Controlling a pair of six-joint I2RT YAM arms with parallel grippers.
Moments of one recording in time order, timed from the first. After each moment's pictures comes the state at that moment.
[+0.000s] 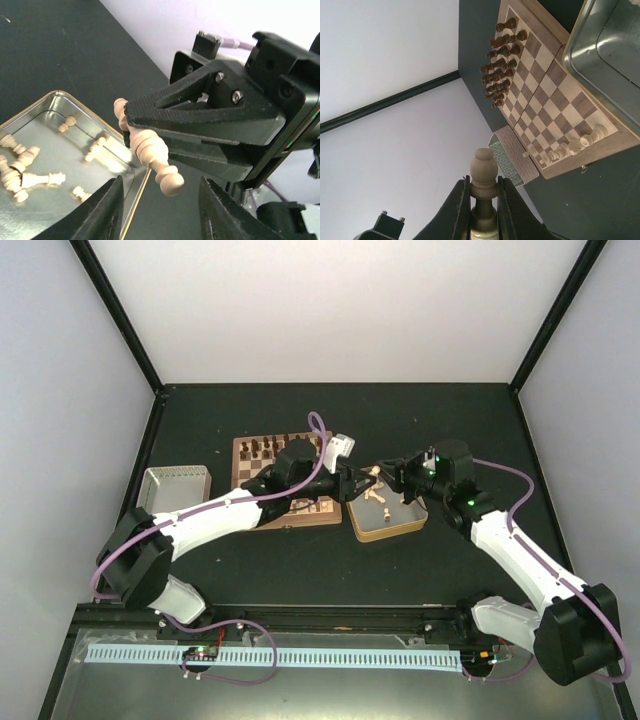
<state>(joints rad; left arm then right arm) -0.79 1.49 0.96 0.22 0.43 -0.57 0.38 1.10 0.73 -0.08 -0.45 1.65</state>
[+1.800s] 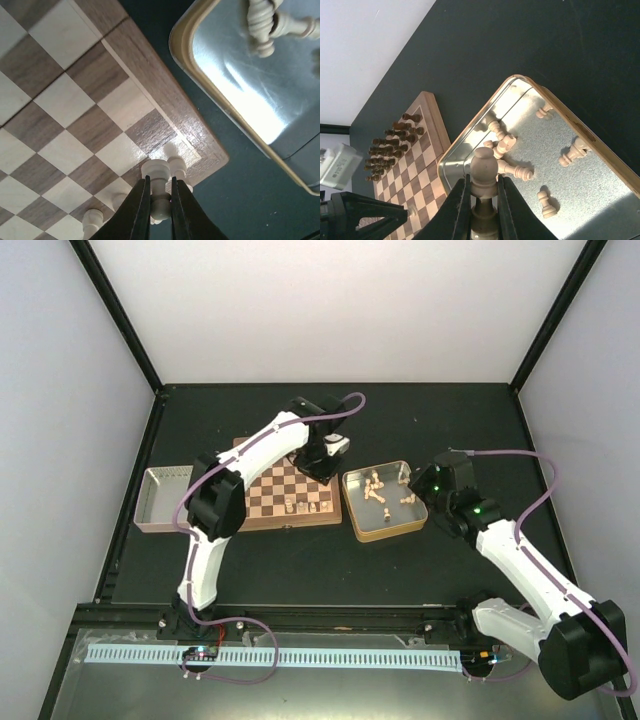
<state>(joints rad) -0.64 2.12 1.95 -1.26 0.14 -0.13 0.38 1.03 0.70 -0.33 0.03 1.02</state>
